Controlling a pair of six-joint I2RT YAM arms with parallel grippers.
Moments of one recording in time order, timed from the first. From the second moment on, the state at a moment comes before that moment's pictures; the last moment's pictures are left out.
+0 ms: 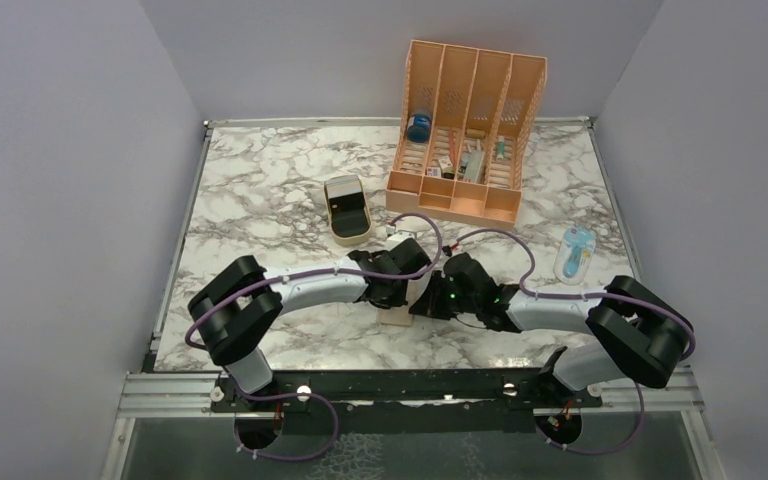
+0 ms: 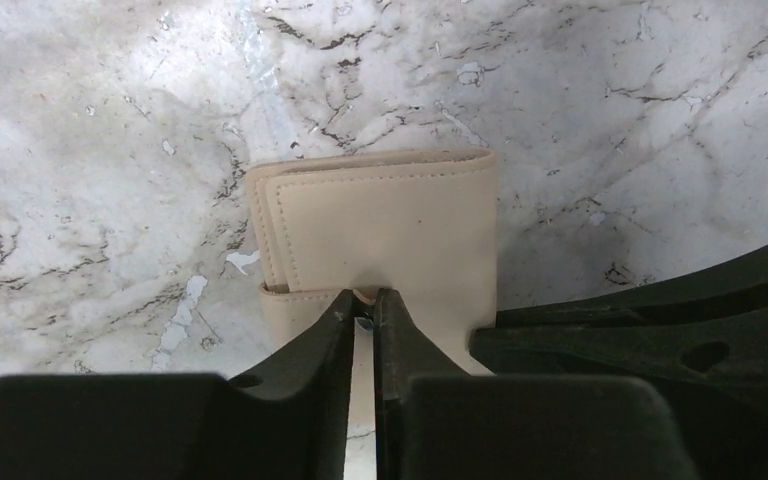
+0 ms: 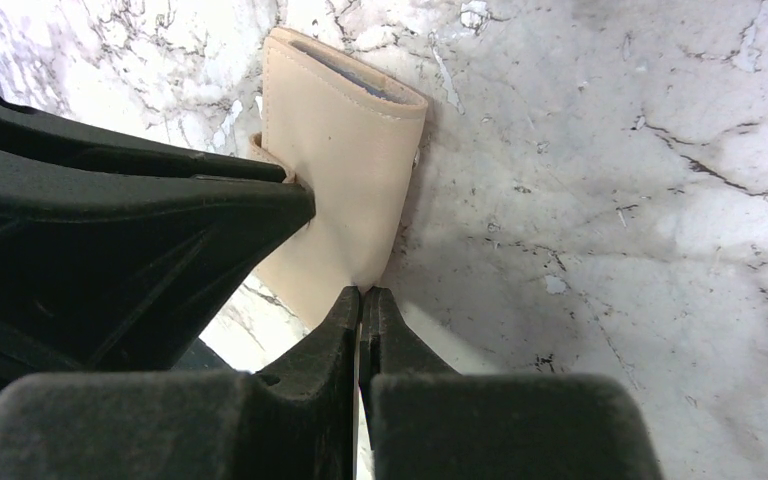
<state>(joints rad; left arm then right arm) -0.99 1.65 0.98 -0.46 -0.23 -0.72 0.85 1.41 0.45 0.24 -0.12 0.94</state>
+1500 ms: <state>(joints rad) -0.83 1.07 0.60 -0.22 0.00 -0.89 0.96 1.40 0.73 -0.12 -0.02 0.71</state>
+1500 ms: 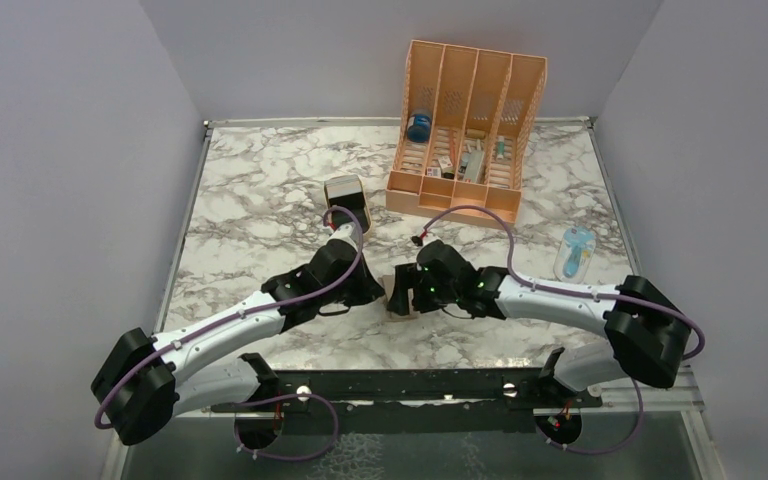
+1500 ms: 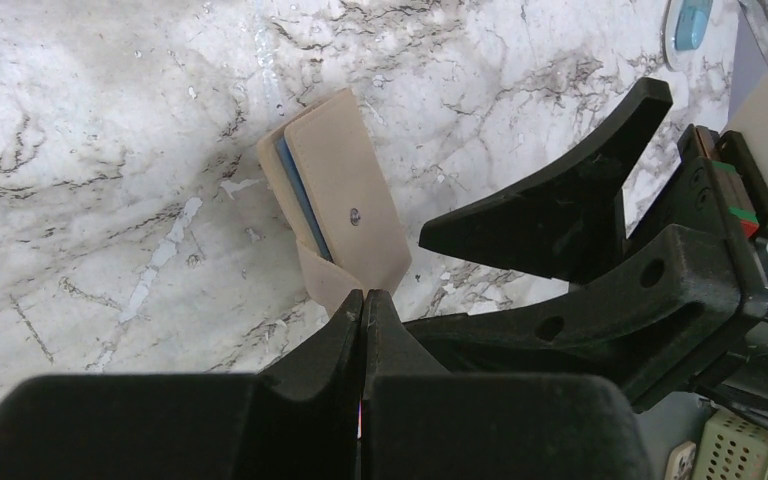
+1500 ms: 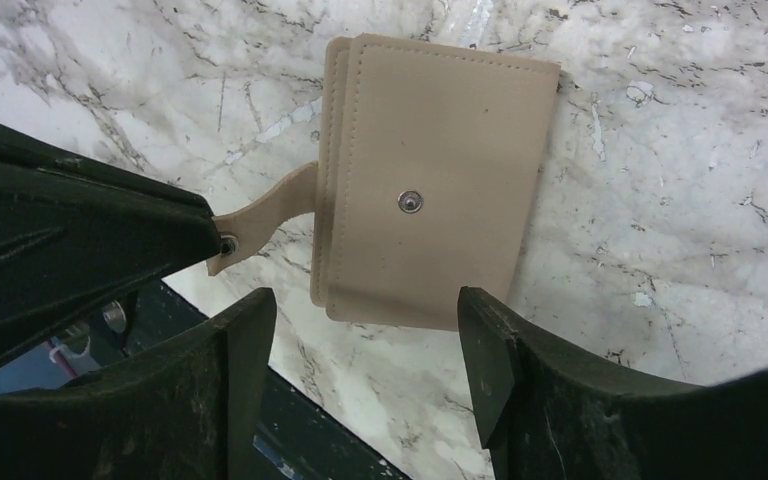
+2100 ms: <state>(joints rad) -0.83 1.07 0.60 -0.21 0.01 -0.89 0.98 1.47 0.76 -0.13 0.00 0.69</state>
